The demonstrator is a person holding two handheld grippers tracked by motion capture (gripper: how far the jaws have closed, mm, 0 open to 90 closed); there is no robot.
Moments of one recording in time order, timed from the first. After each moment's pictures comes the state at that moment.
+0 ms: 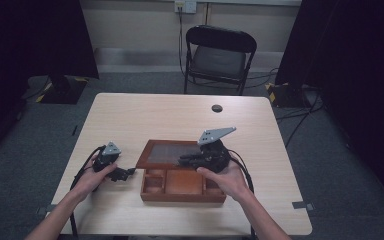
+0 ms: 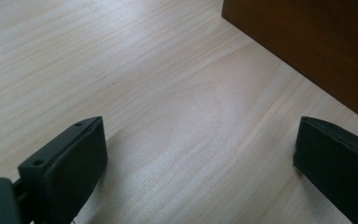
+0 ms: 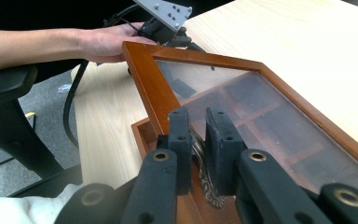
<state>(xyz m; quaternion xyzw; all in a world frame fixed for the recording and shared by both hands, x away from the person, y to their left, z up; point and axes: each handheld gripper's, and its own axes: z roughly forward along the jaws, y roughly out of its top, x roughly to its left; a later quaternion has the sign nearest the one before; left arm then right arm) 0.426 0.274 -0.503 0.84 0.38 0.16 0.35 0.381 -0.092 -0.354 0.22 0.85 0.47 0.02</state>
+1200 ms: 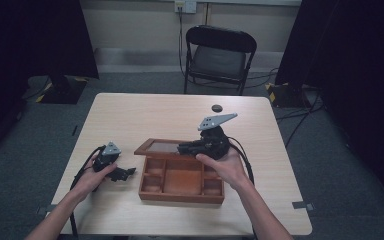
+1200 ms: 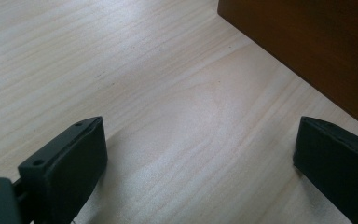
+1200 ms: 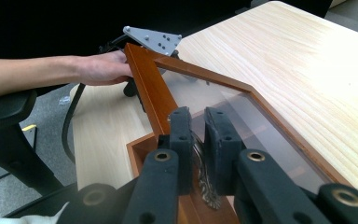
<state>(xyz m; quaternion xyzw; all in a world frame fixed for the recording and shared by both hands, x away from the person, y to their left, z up) 0.426 0.274 -0.502 0.84 0.38 0.16 0.35 0.403 -0.090 -0.332 0.23 0.84 0.49 0.02</state>
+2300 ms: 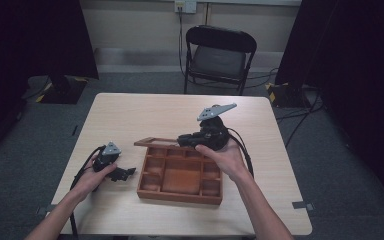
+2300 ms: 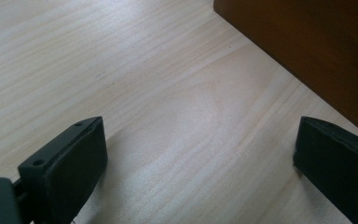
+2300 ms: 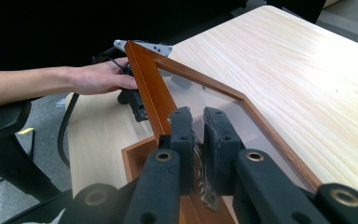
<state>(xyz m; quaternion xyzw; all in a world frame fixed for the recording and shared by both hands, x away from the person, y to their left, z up) 0.426 0.274 -0.502 0.84 0.38 0.16 0.35 0.418 -0.088 -0.318 0.24 0.84 0.48 0.02</state>
